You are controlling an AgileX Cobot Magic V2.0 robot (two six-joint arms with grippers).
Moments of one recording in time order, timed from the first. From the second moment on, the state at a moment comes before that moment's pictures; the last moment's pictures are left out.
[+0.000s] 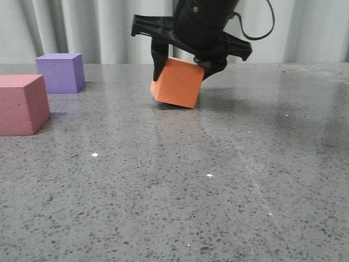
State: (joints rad) left arm 0.02 0.00 -0.01 0.15 0.07 -0.19; right arm 0.59 1.86 -1.49 -0.12 0.55 0.60
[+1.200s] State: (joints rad) left arm 0.02 0.00 -0.01 0.15 0.07 -0.19; right arm 0.58 1.63 -1.56 -0.17 0.67 0.45
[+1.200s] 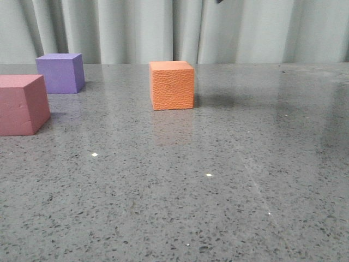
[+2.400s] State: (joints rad) left arm 0.02 0.00 -0.01 0.15 0.07 -0.19; right arm 0.50 0.61 -0.85 -0.40 0.83 0.42
